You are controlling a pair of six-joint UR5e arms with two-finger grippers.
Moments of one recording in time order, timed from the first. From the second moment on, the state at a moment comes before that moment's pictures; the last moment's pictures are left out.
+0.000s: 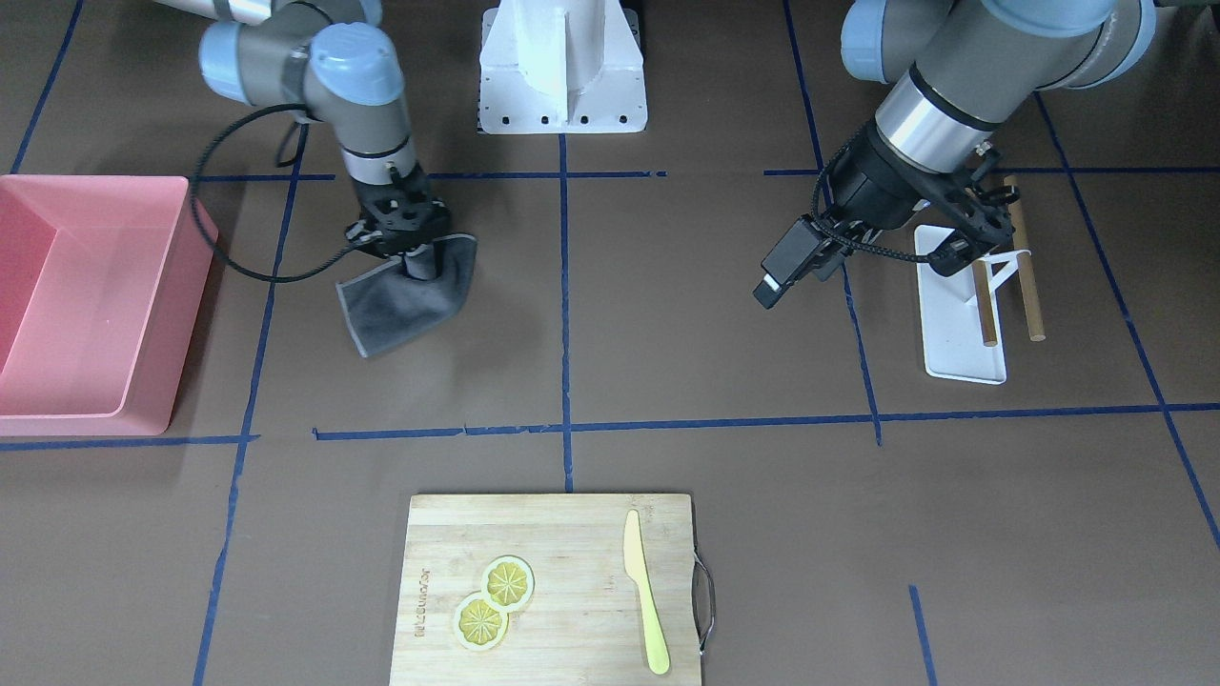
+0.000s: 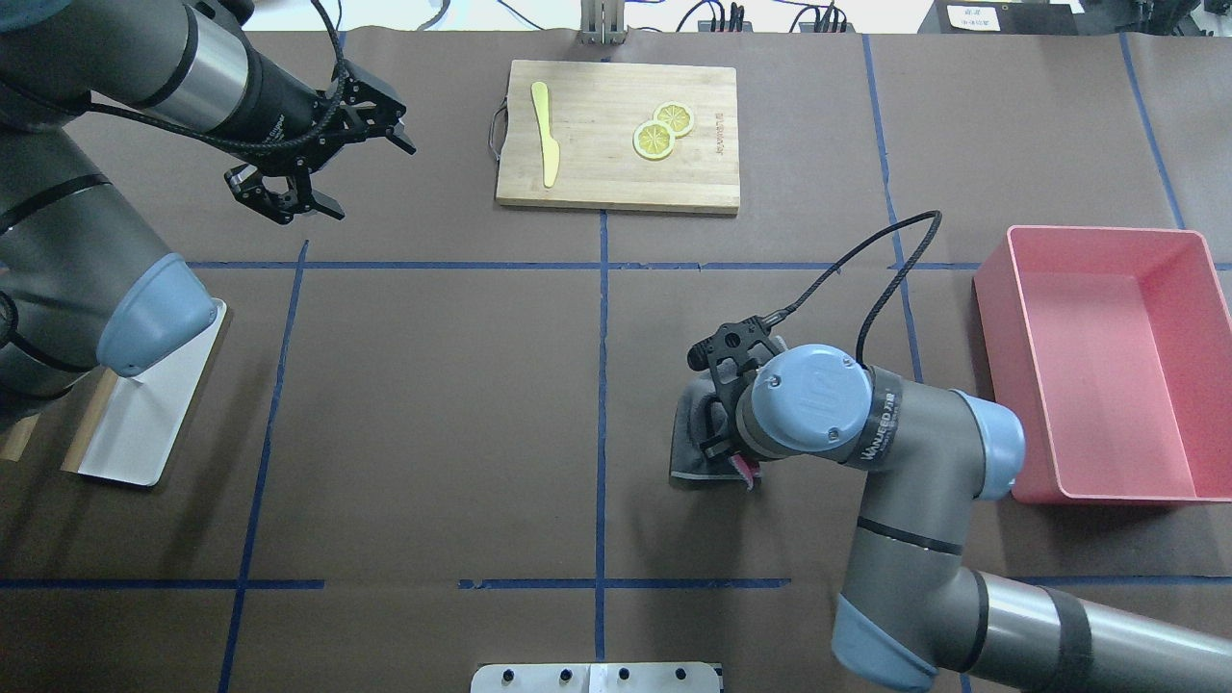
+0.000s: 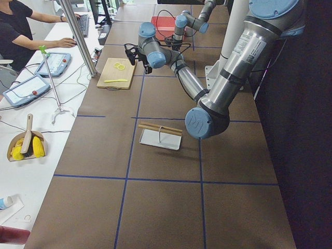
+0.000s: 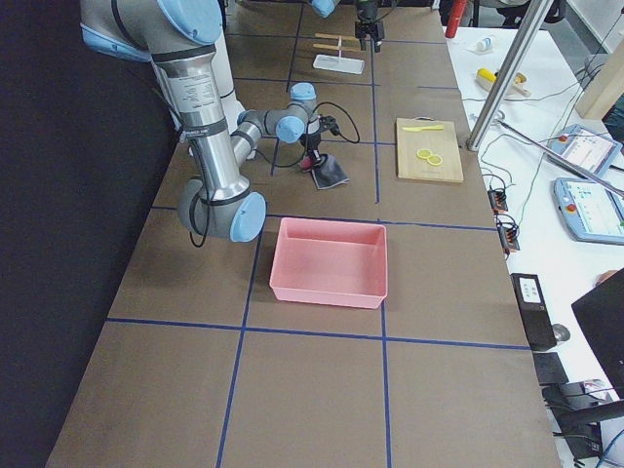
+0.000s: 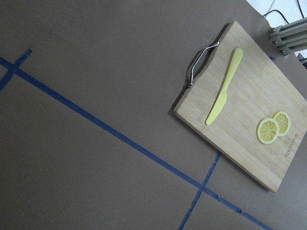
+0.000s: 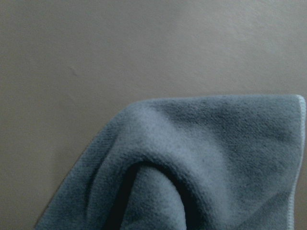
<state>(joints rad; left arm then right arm) -0.93 -2.07 -1.85 -1.81 -2.19 -1.67 0.44 -1.30 1.91 -1.50 1.74 0.75</state>
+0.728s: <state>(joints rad) -0.97 -1.97 -1.88 -1.81 -2.19 -1.53 0.47 -1.37 1.96 -1.51 1.77 0.69</state>
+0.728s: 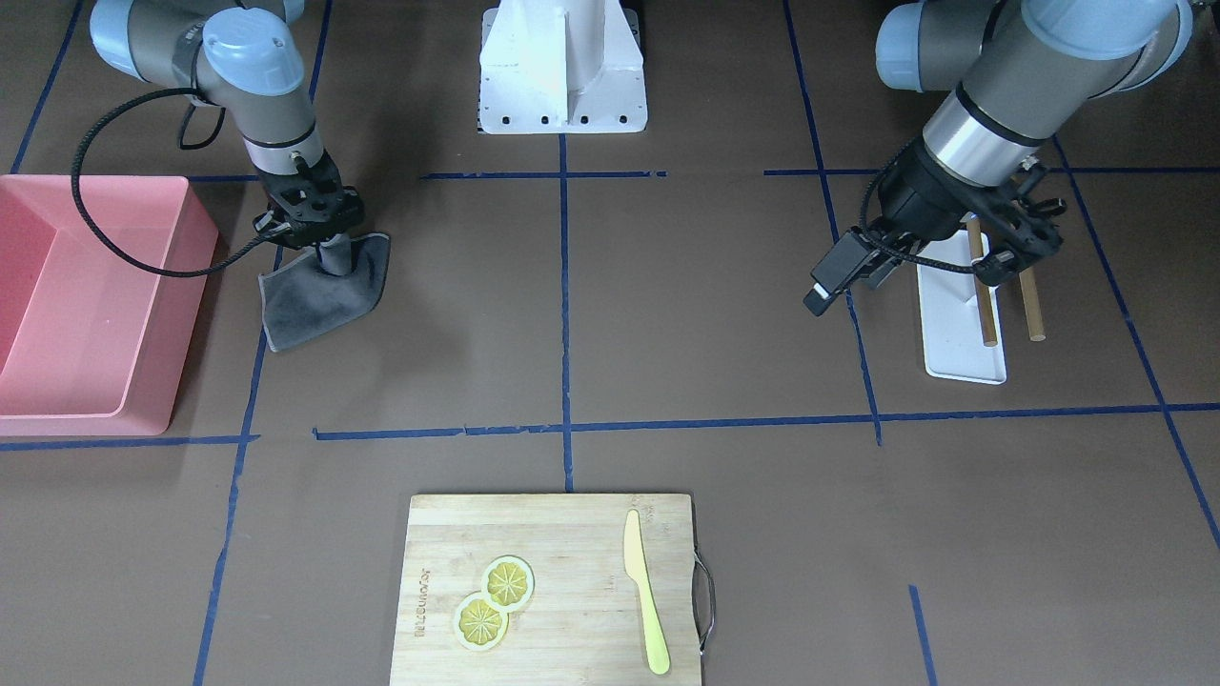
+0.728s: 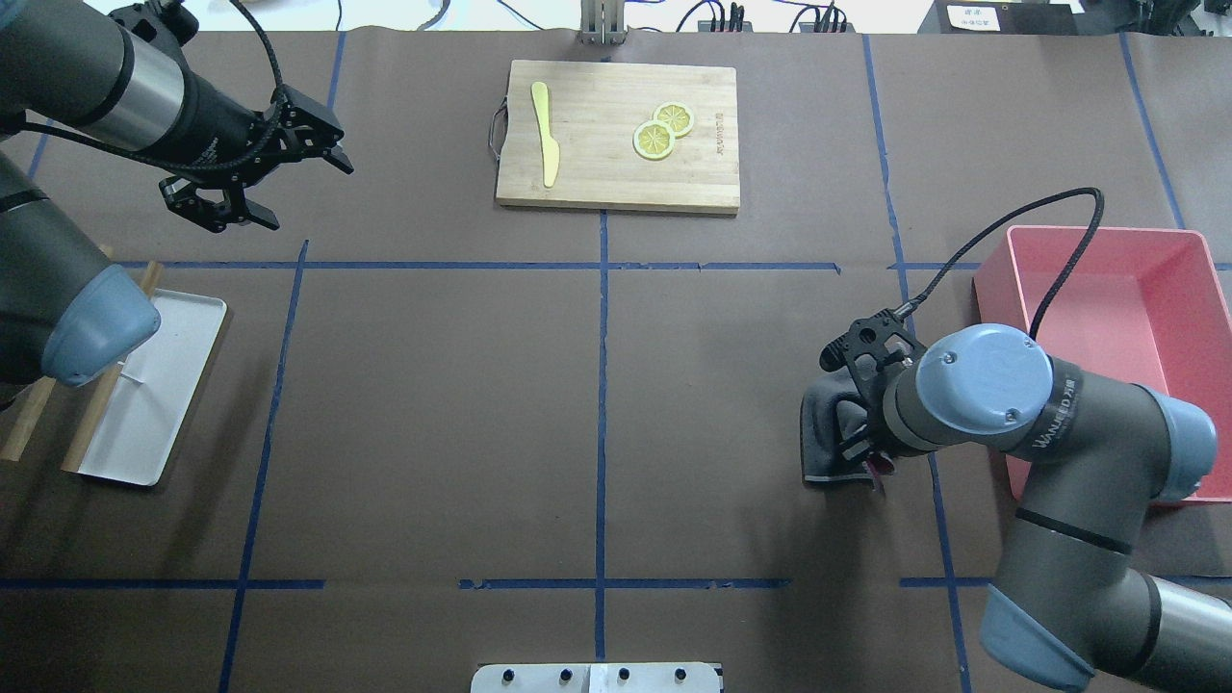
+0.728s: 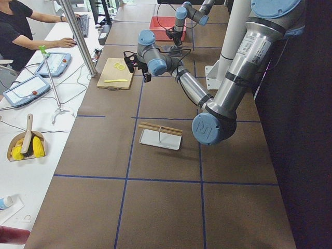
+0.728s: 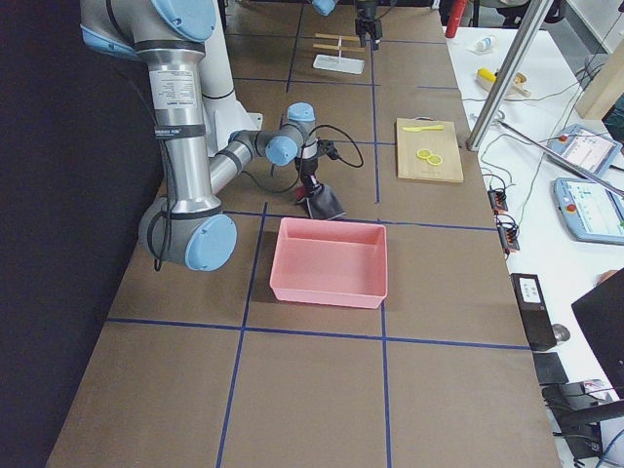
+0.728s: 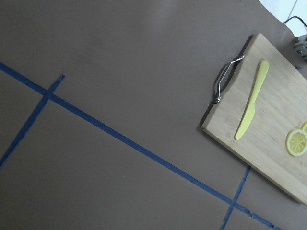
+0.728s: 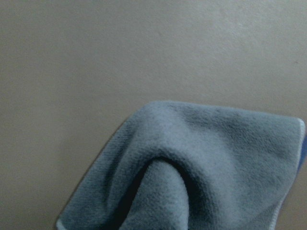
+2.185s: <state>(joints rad) -1.26 -1.50 -1.96 -1.81 -2.24 -0.60 0.48 -1.27 1.89 -1.50 1.86 0.78</state>
